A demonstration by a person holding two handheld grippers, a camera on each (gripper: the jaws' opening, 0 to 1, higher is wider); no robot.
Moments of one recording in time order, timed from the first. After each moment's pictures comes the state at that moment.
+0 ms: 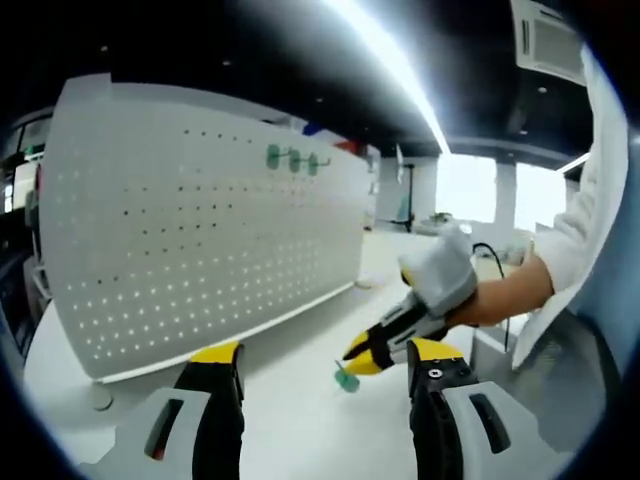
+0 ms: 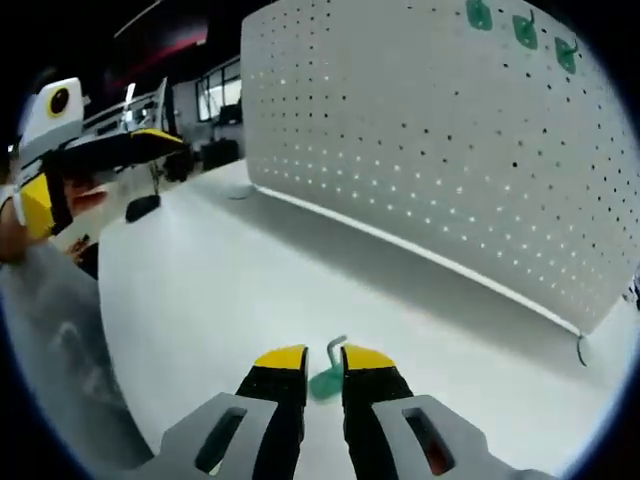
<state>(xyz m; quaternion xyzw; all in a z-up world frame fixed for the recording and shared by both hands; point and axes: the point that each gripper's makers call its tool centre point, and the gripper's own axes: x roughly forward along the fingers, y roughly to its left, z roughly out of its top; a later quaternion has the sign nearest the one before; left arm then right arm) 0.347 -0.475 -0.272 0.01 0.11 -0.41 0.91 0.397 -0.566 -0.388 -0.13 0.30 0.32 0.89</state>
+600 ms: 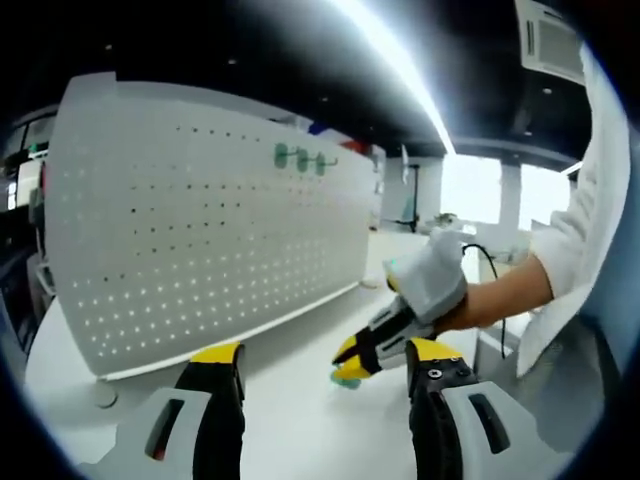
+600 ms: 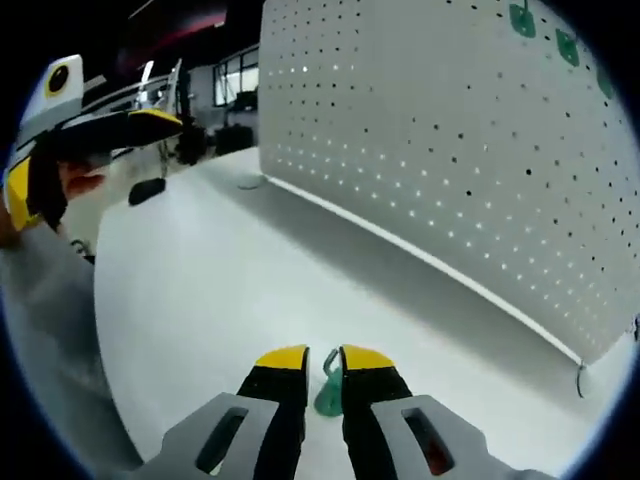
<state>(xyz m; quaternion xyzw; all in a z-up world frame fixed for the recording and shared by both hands) 0.352 -0.468 -0.272 0.00 0.11 -0.40 0.91 0.408 -0.547 -0.394 -0.17 0.30 0.34 0.87</state>
